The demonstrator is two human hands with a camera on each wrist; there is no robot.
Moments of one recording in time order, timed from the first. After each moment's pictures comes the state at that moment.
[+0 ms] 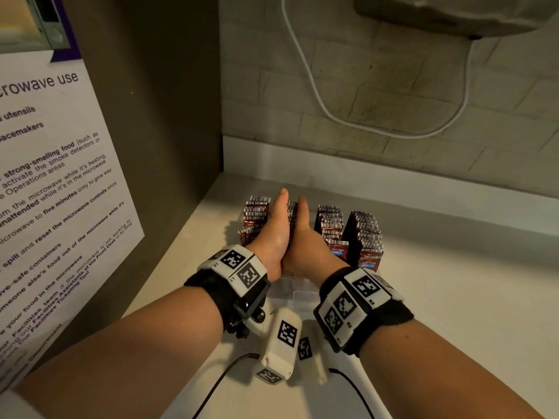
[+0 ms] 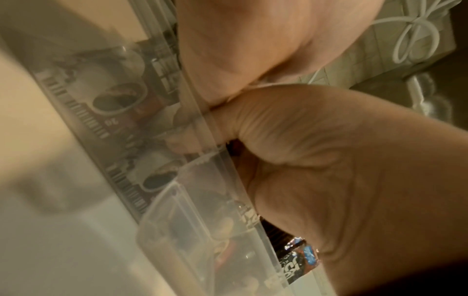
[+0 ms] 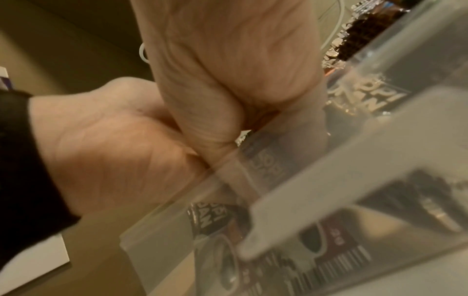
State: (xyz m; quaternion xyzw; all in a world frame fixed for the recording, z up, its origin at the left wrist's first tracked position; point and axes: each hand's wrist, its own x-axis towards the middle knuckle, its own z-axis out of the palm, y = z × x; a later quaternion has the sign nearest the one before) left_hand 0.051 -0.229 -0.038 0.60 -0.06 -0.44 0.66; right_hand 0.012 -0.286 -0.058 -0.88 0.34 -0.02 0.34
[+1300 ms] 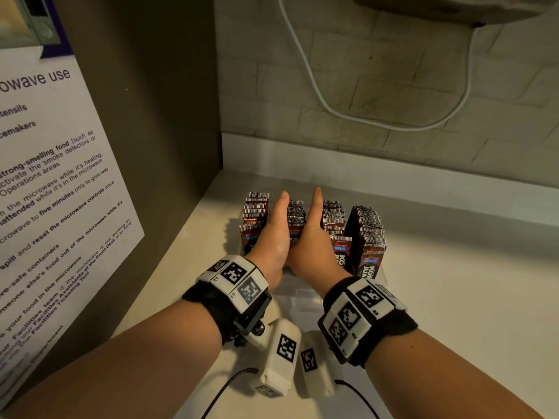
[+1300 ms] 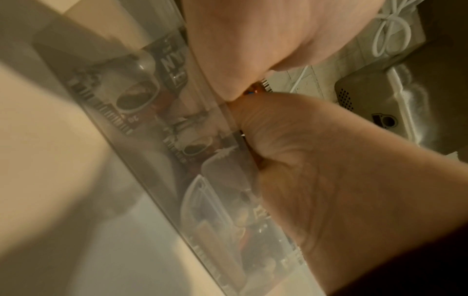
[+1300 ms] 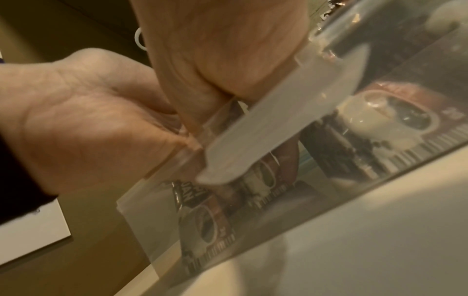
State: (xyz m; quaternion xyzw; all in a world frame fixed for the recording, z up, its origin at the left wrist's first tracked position) left_hand 0.044 -0.219 -0.044 0.60 -0.08 -0.42 0.67; right_hand 0.003 -0.287 -0.077 -0.84 0.31 -0.19 0.41
